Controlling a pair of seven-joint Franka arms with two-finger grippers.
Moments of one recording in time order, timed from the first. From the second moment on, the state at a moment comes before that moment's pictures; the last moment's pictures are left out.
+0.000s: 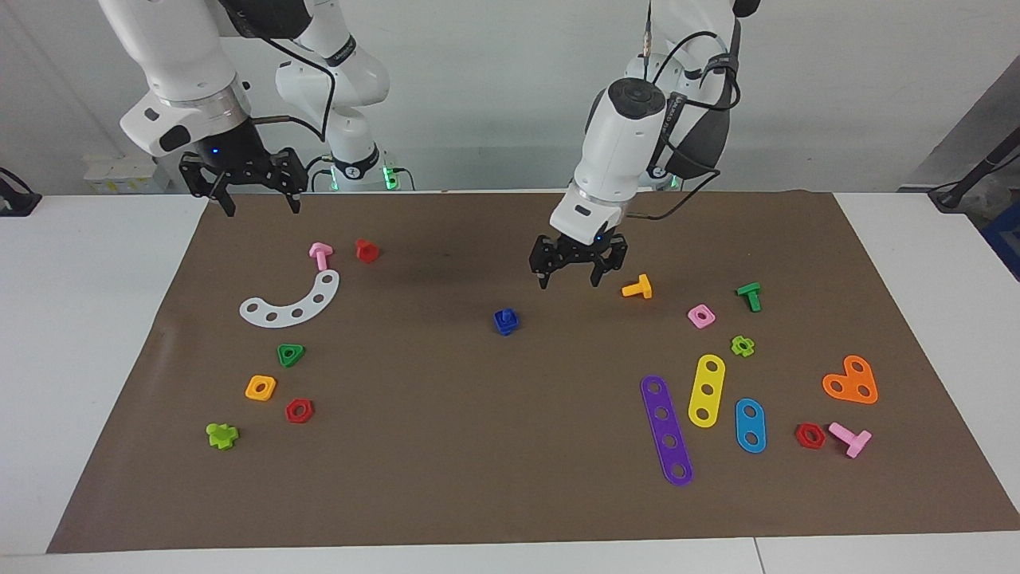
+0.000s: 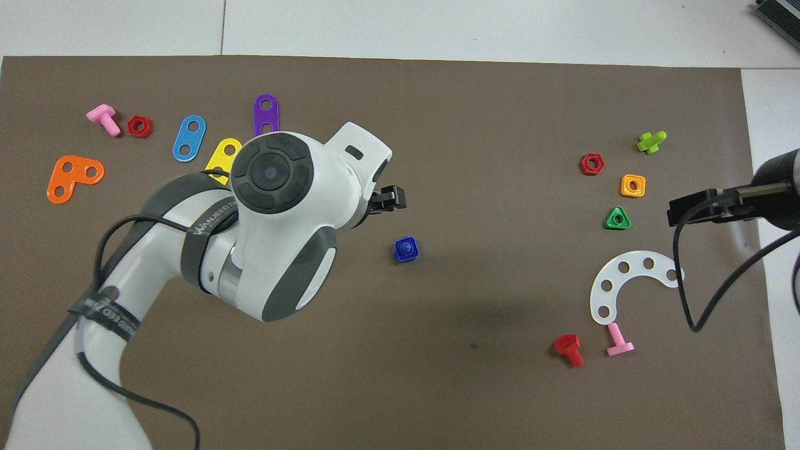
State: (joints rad) left arm -0.56 0.26 -0.07 -1.70 -0.08 2.13 -0.66; right arm 0.05 -0.04 0.00 -1.60 -0.02 1.55 -0.01
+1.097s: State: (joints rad) left arm -0.68 0.45 -0.06 -1.77 -0.04 2.29 -0.68; right arm 0.05 -0.04 0.00 -1.60 -0.02 1.55 -0.01
